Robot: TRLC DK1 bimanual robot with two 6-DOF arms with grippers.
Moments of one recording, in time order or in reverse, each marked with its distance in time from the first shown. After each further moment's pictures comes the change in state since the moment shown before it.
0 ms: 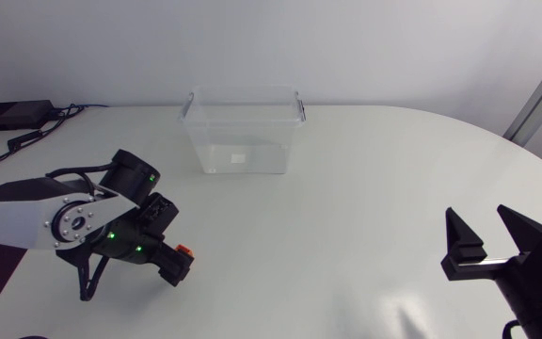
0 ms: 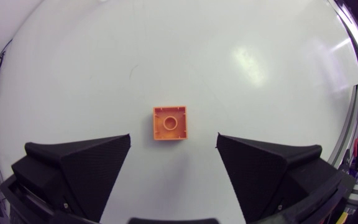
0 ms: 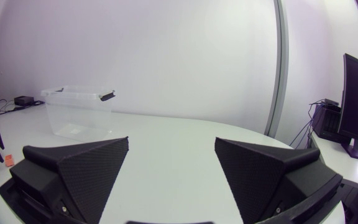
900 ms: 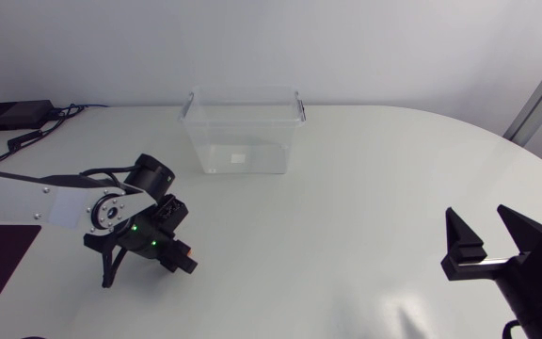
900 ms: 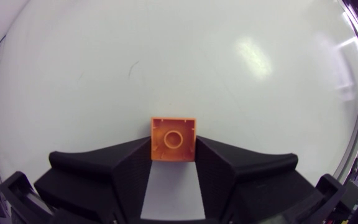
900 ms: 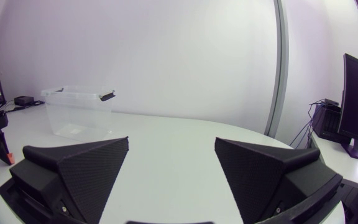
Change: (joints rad) left arm 0.032 0.193 0.060 0.069 -0.003 0.023; right arm 0.000 0.000 0.000 0.000 0.000 0.000
